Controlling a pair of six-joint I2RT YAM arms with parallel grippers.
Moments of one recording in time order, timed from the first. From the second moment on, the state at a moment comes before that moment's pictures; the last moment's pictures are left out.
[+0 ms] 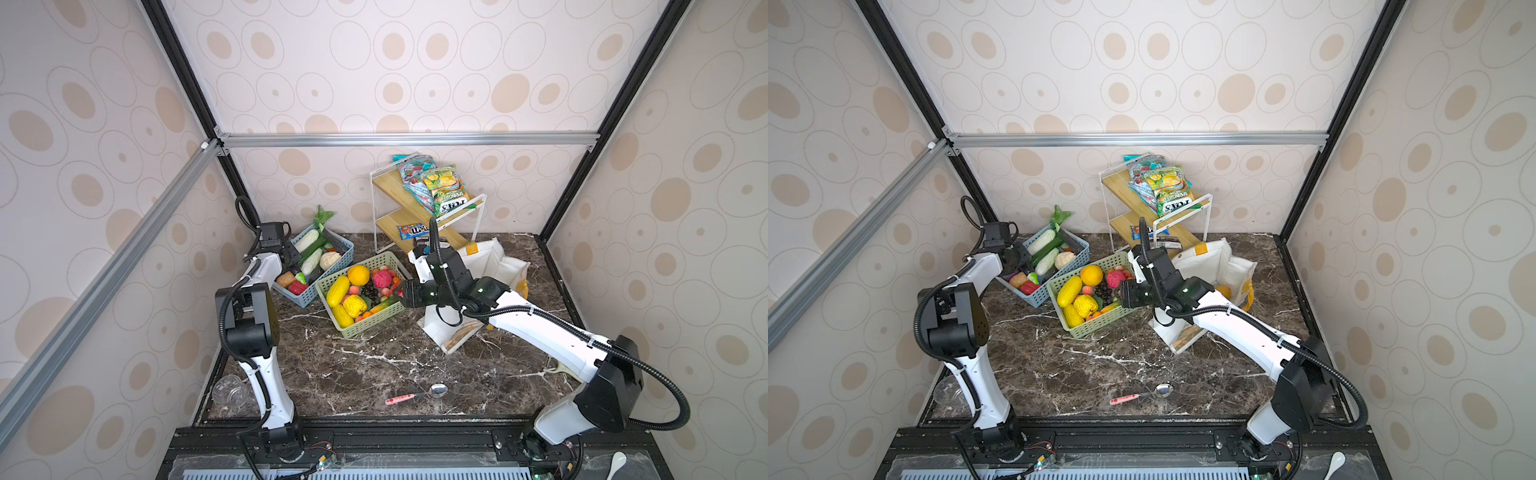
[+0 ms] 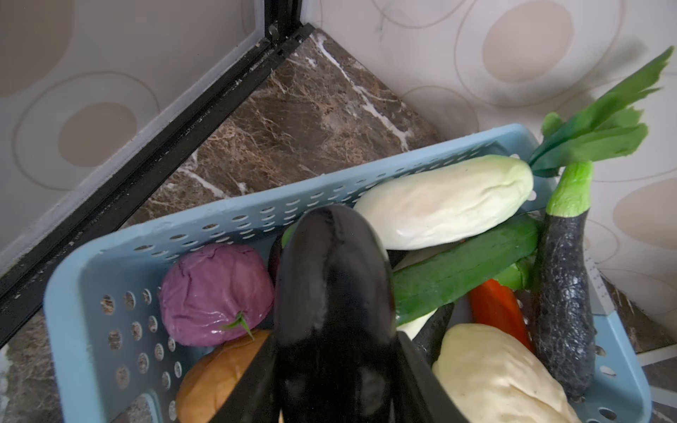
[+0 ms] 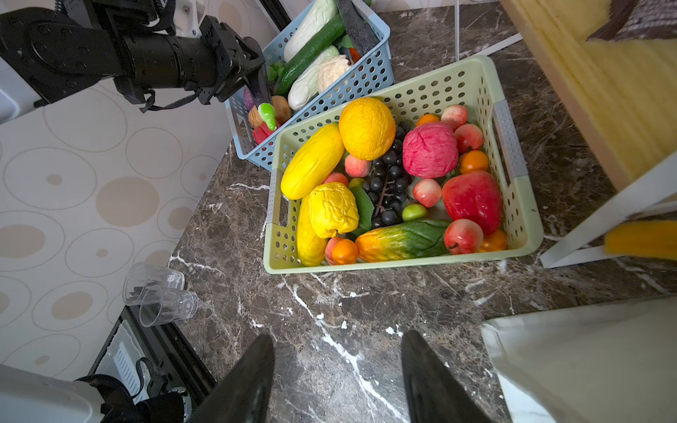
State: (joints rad) left arm 0.18 2.02 1.60 -0.37 -0.07 -0.51; right arm 0.76 1.54 1.36 -0.47 -0.13 0.49
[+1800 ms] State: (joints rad) left arm 0.02 1.53 1.21 -0.25 0.31 -0.69; right arm 0.84 1.91 1.56 -0.08 -0.17 0.54
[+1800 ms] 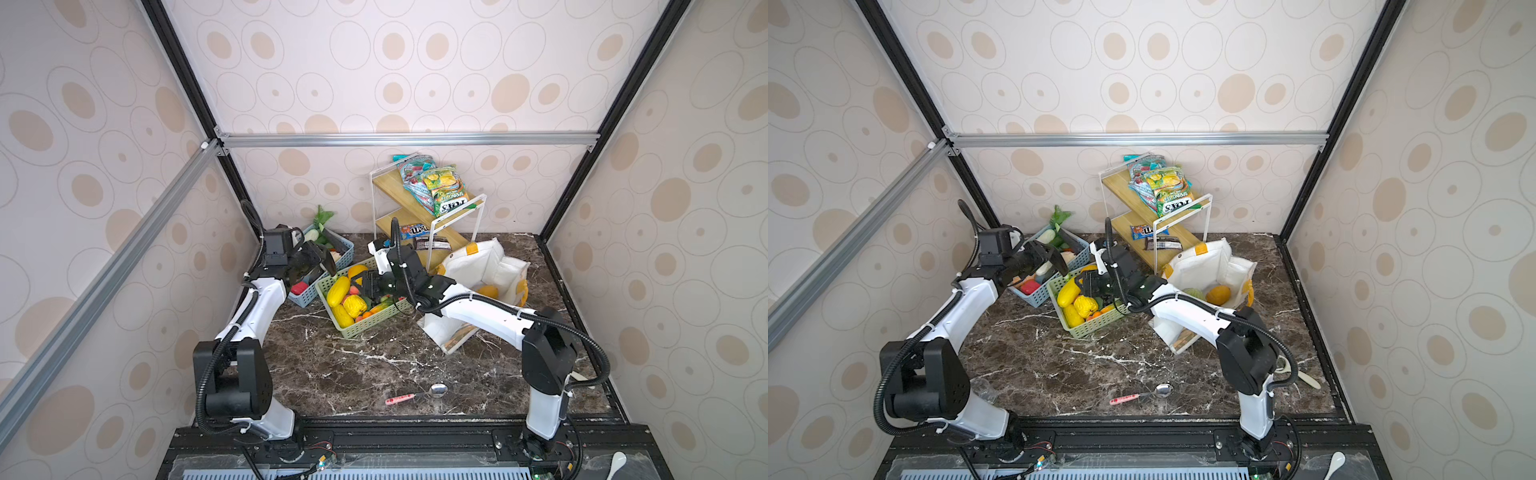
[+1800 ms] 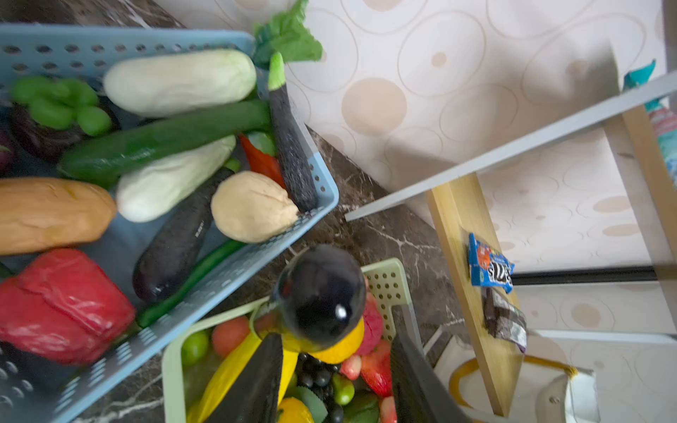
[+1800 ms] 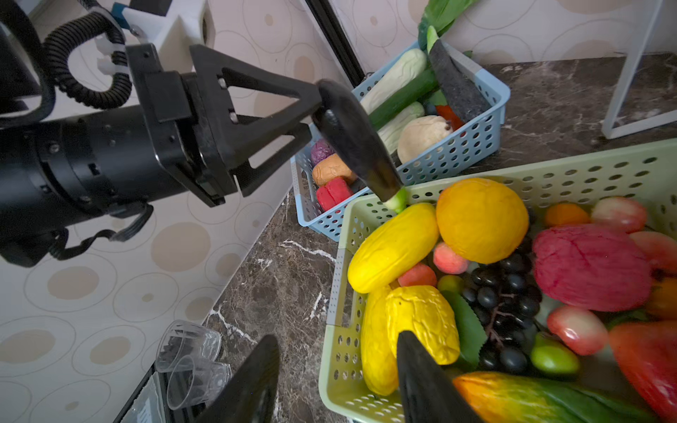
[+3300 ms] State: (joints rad) left arm -0.16 1.86 1.29 -0.18 -0.19 -0.30; right arm 0.85 1.96 1.53 -0.02 -0.13 0.59
